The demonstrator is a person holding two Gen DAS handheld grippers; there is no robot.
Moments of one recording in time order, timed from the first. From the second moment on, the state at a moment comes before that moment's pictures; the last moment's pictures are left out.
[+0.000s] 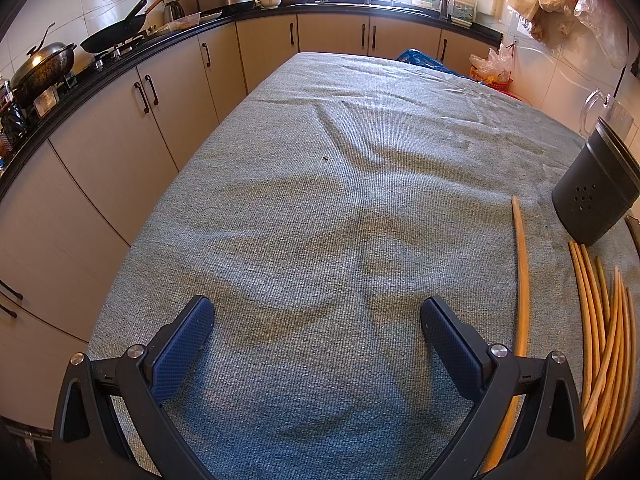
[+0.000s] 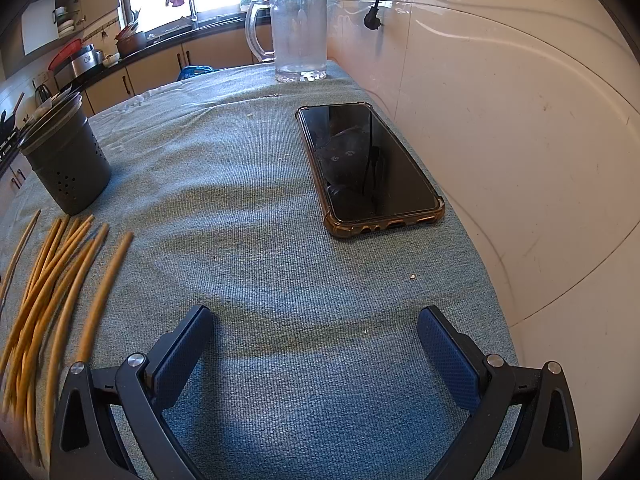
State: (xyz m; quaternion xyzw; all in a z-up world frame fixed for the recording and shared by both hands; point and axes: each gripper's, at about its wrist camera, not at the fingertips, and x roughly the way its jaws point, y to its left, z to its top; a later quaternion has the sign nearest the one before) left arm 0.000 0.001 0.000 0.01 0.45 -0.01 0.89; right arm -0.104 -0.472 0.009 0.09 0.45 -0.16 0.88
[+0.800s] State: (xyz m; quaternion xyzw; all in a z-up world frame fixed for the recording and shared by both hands) left arm -0.002 0.005 0.000 0.01 0.45 -0.01 0.89; right arm -0.104 -0.471 0.008 0.09 0.46 -0.15 0.87
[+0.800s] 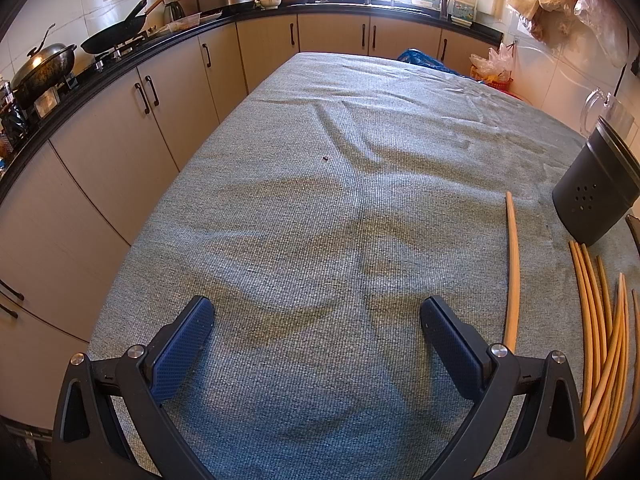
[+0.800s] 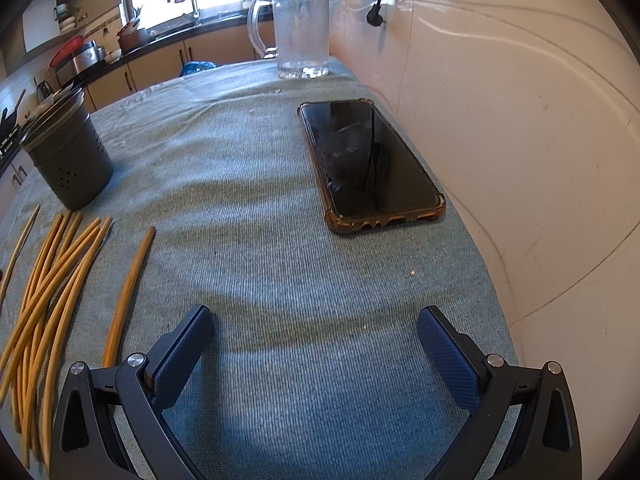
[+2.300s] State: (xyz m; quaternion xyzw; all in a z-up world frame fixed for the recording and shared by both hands) left arm -0.256 -0.053 0.145 0.05 0.20 -0.07 0.98; right arm -0.297 -0.345 0.131 0.09 0.22 -0.16 0.96
